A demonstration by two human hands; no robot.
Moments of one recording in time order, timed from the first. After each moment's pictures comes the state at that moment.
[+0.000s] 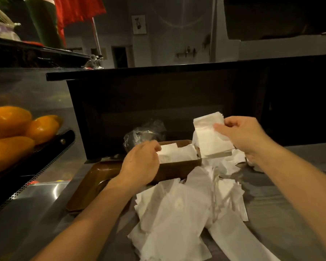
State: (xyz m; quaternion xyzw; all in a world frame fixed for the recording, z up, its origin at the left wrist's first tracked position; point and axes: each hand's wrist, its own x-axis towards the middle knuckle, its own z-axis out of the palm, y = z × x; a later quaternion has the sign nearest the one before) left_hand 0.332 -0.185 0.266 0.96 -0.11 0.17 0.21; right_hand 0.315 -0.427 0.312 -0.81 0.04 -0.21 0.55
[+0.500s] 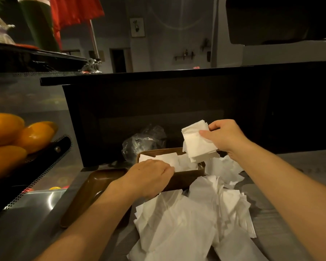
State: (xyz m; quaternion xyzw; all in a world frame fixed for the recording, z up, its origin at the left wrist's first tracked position) left_hand 0.347 -0.189 0.273 0.95 -0.29 0.01 -0.06; right_hand 0.376 -0.407 0.311 -0.86 0.10 -0.18 0.47
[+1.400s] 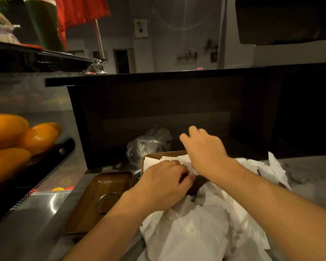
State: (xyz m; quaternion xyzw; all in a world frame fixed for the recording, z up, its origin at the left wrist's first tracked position) left_hand 0.335 -0.200 0.270 0.95 -0.28 0.07 0.12; right_hand 0.360 -0.342 0.303 -0.97 -0.09 -0.19 -0.09
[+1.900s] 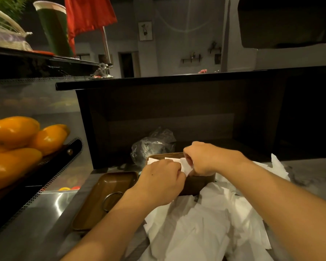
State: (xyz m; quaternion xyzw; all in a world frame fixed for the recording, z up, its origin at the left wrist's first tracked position) left_hand 0.334 -0.197 0.274 0.97 -0.21 0.12 0.08; right_hand 0.375 -0.346 0.309 -0.99 -0.11 0.06 0.00
